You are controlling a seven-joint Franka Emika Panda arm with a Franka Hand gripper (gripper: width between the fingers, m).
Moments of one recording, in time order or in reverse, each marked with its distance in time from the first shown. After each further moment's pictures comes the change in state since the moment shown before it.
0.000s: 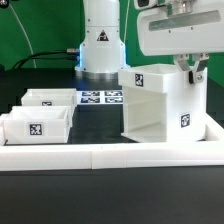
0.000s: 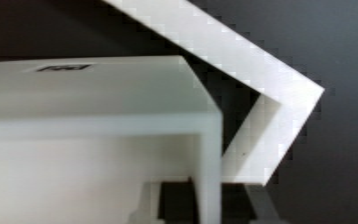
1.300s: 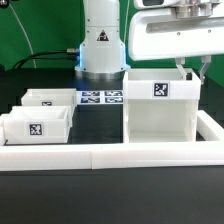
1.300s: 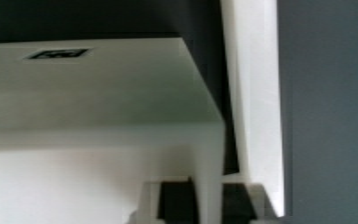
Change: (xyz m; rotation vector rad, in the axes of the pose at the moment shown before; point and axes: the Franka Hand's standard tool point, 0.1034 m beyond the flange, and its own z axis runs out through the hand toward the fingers) arm -0.008 0.010 0.005 -0.074 0.003 -0.898
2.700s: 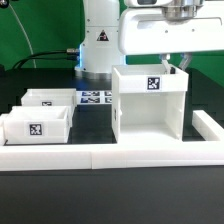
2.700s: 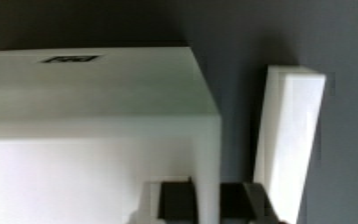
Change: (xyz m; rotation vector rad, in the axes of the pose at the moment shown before) arm -0.043 0.023 -0.002 -0.052 -0.053 -0.263
